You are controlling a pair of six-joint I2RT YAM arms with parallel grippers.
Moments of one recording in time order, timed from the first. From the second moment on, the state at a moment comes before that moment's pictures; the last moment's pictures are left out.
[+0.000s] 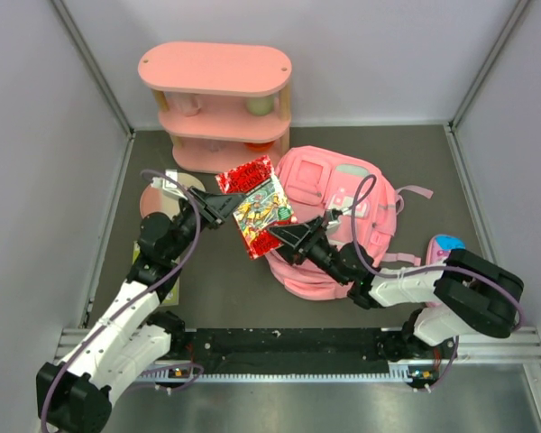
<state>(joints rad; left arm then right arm) -0.37 0.77 0.54 0.36 0.30 -1.09 1.02 1.42 0.40 1.14 0.13 1.56</state>
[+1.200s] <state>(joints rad) -0.37 0.86 0.55 0.39 0.47 -1.05 0.82 1.10 0.40 0.81 -0.24 1.25</state>
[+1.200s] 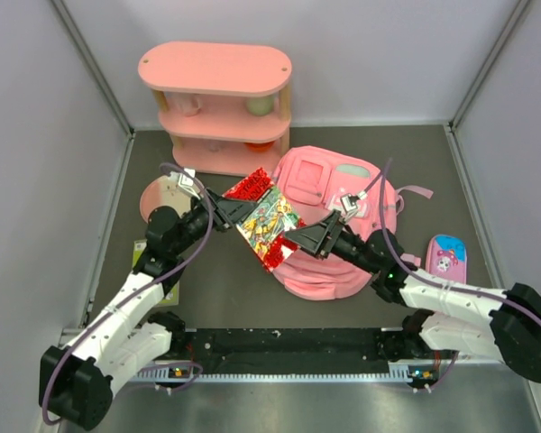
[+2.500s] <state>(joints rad) -0.37 0.89 0.56 0.33 0.46 -1.01 0.94 1.00 0.33 0.82 0.09 1.20</state>
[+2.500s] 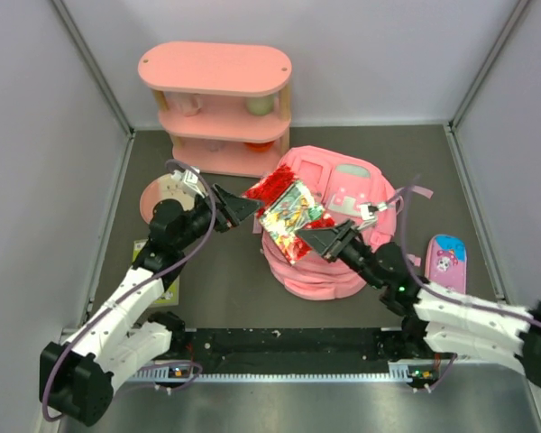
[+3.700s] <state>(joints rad) -0.42 1.63 0.92 0.08 0.38 -0.65 0.92 0.01 0.49 -0.93 0.70 1.17</state>
